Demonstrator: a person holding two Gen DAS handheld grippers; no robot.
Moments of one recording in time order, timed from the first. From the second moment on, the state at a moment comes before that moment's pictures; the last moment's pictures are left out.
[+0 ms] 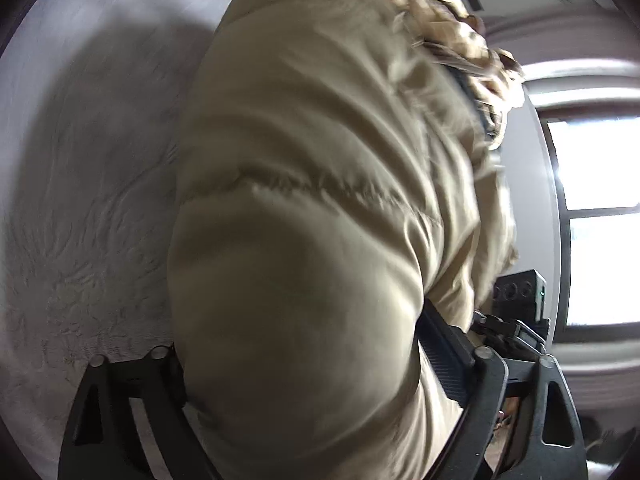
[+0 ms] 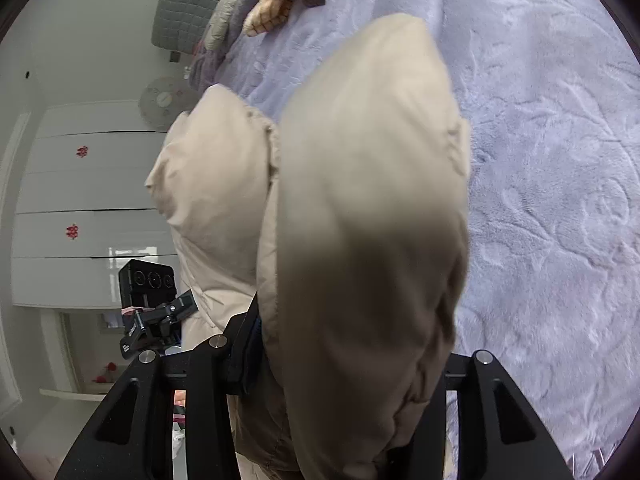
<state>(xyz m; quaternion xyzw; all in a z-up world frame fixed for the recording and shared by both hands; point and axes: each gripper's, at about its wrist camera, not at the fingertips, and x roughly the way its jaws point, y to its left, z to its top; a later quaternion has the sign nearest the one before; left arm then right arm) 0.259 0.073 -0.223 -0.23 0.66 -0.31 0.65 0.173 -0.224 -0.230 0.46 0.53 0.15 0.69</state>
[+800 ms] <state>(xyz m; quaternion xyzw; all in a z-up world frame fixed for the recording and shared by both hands) 0.239 0.125 -0.129 -0.11 0.55 -0.19 0.81 0.132 -0.217 -0.131 0.33 0.55 0.08 0.76</state>
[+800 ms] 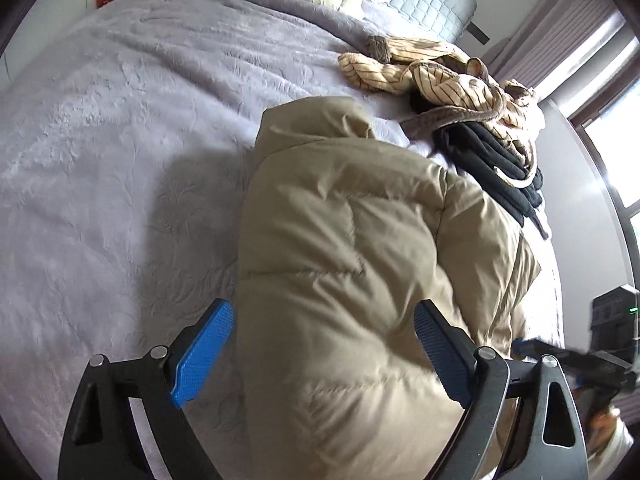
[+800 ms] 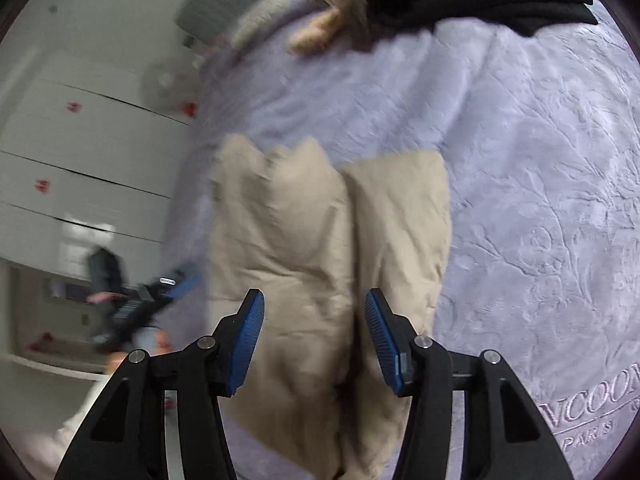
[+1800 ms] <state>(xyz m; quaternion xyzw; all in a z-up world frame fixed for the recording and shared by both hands) 0.272 -0.043 -0.165 0.09 0.53 -0.13 0.83 0.096 -0.223 -0.145 0.29 0.53 -0.06 0.80</state>
